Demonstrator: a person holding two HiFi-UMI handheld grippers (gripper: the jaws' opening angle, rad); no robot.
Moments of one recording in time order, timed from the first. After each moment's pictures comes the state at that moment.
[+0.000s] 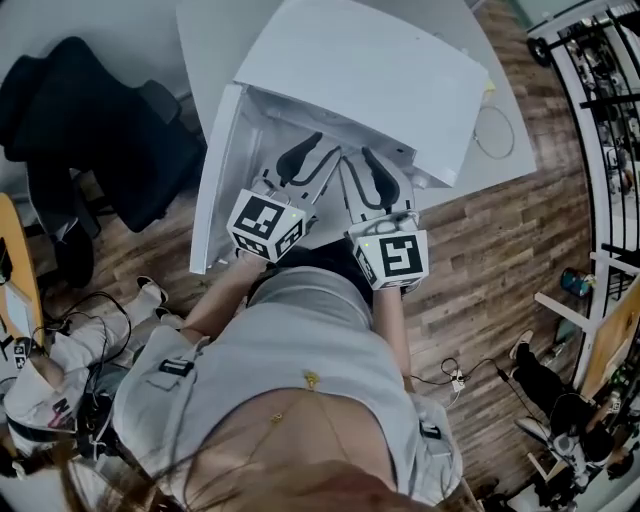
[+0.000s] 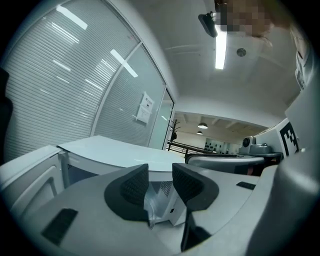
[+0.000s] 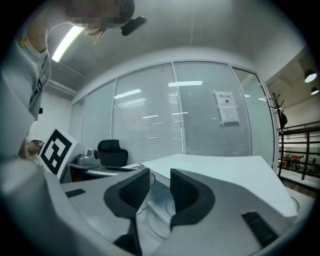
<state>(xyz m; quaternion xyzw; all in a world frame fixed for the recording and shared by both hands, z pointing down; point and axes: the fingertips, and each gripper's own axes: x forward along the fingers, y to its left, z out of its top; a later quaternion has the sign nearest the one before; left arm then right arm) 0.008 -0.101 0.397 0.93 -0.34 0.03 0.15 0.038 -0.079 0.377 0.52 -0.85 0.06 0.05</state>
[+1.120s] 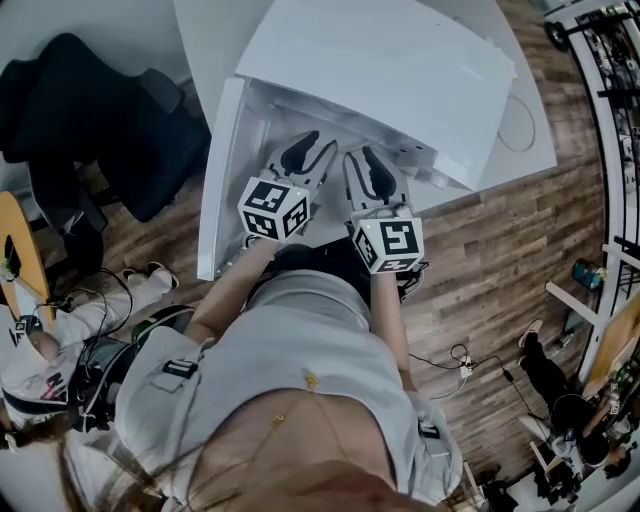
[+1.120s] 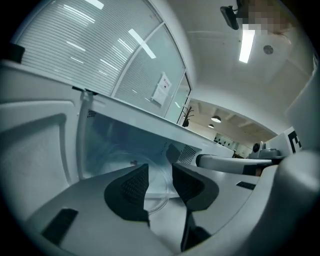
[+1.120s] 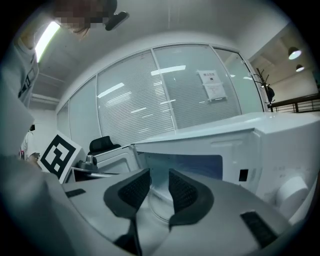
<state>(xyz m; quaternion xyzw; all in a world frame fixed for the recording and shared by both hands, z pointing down) -0.014 -0.119 0.501 0.89 -0.37 0.09 0.25 0.035 -0.091 0.472 0.55 -0.82 0.18 0.04</state>
